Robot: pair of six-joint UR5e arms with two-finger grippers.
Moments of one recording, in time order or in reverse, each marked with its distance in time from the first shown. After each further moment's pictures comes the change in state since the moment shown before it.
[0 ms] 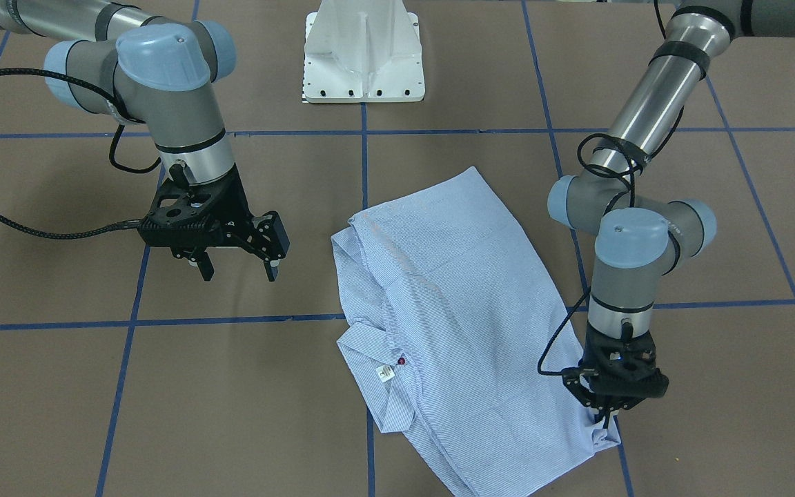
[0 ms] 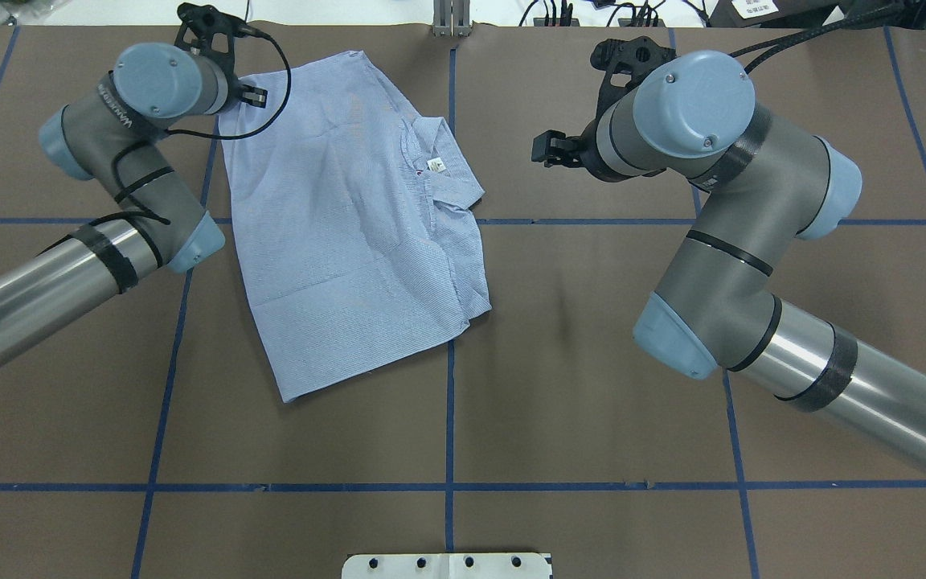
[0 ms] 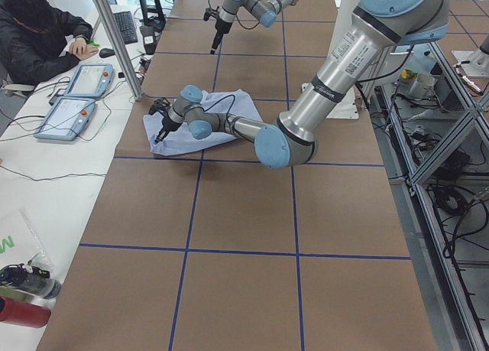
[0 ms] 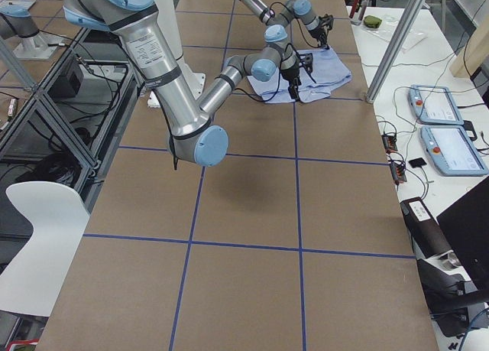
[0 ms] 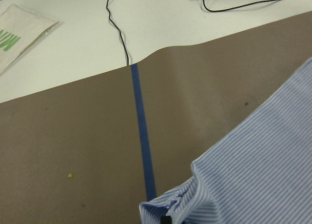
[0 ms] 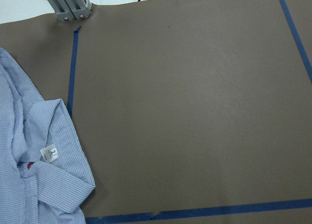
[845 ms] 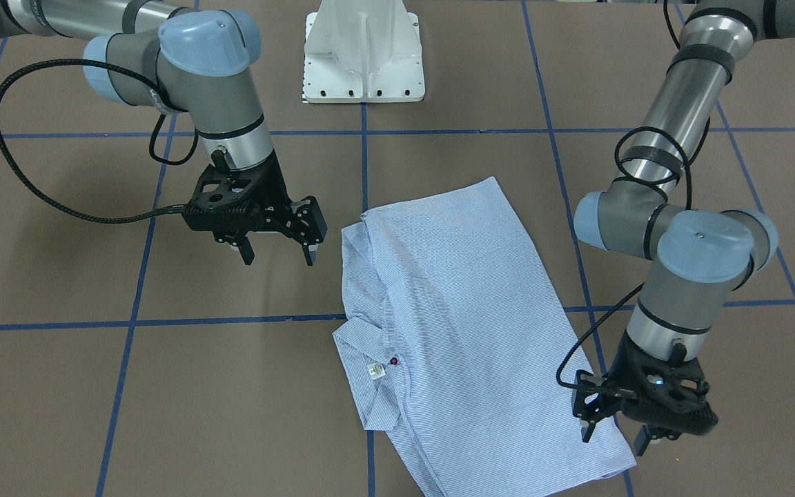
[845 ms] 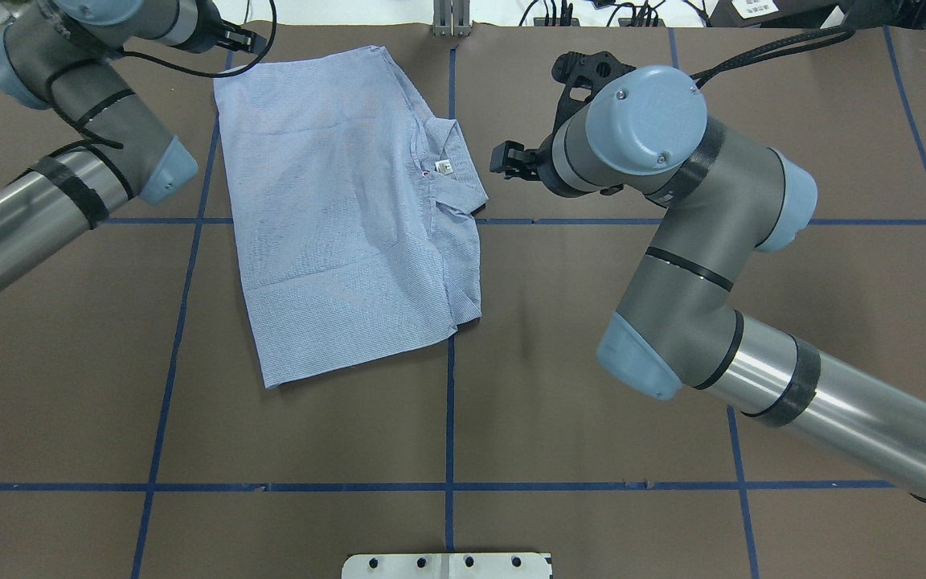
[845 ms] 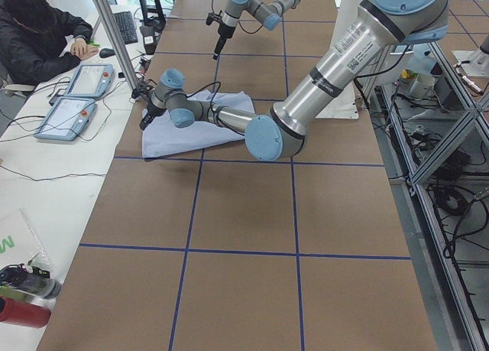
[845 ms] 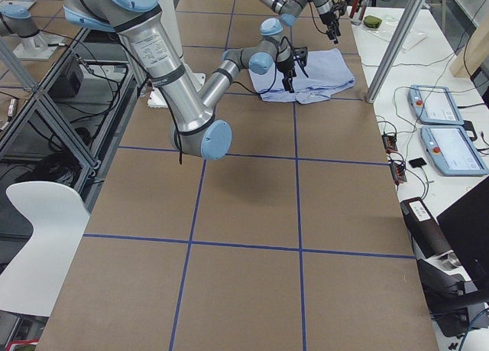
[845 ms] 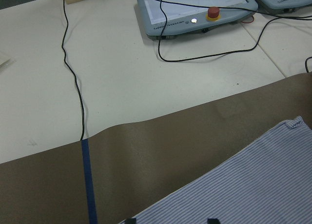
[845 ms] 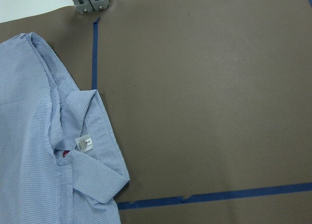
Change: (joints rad) left arm -0.134 0.020 -0.089 -0.032 -0.282 0.132; right arm -0.068 0.065 -0.012 -0.012 -0.014 0.135
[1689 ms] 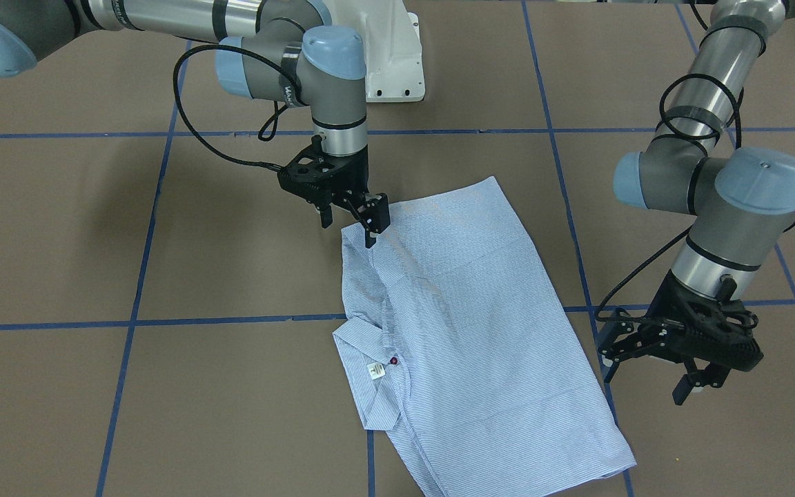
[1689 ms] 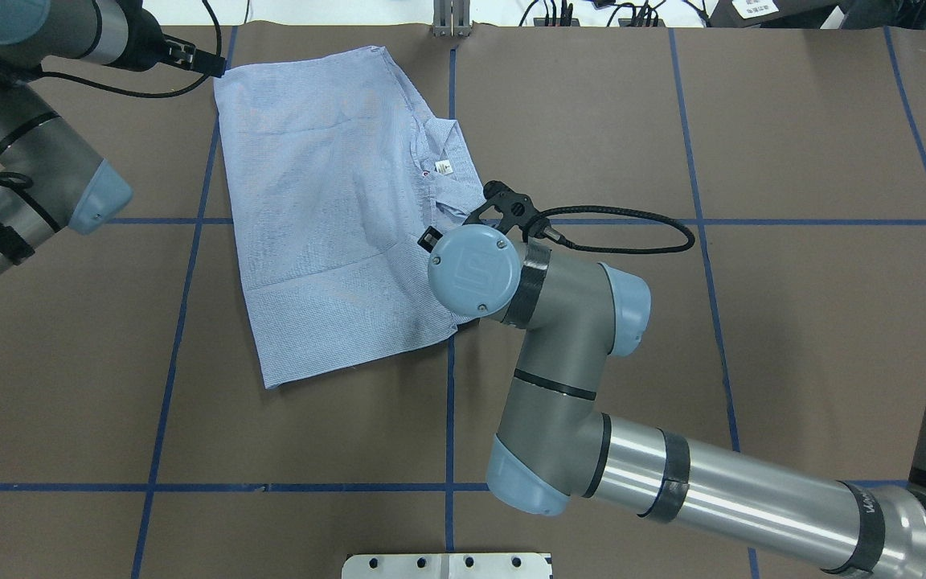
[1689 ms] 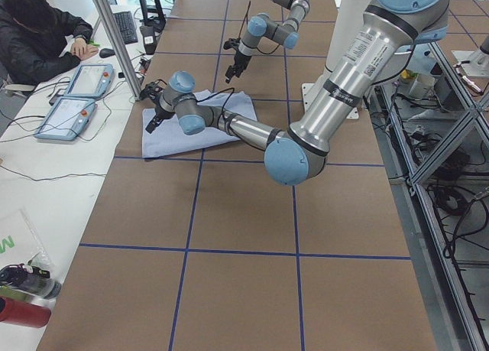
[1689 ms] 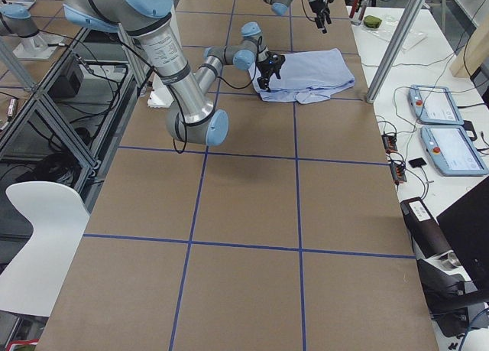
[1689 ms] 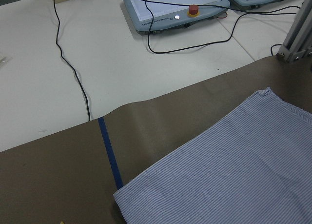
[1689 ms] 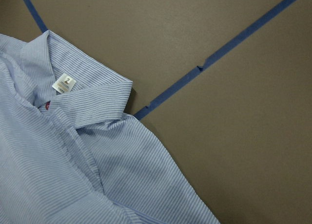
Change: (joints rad) left arm -0.015 0.173 -0.237 0.017 -0.044 0.012; right arm -0.236 0.135 -0.177 -0.095 -0.218 0.624
